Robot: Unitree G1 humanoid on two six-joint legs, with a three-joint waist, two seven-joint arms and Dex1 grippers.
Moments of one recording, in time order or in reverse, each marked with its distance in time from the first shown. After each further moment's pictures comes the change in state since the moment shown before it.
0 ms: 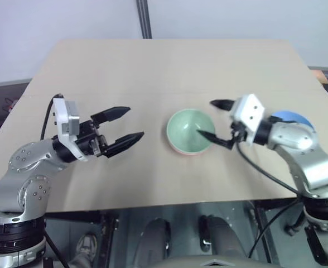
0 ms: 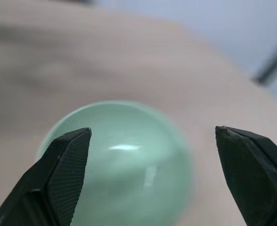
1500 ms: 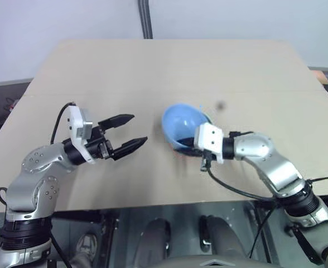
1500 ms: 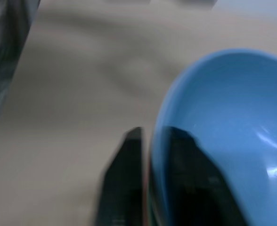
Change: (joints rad) left arm 0.035 -0.028 -0.066 0.093 0.099 -0.080 0.020; right arm -0.091 0.049 0.394 0.281 -0.099 -0.250 0.164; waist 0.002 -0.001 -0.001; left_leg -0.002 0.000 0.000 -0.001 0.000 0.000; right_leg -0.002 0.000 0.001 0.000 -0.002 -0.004
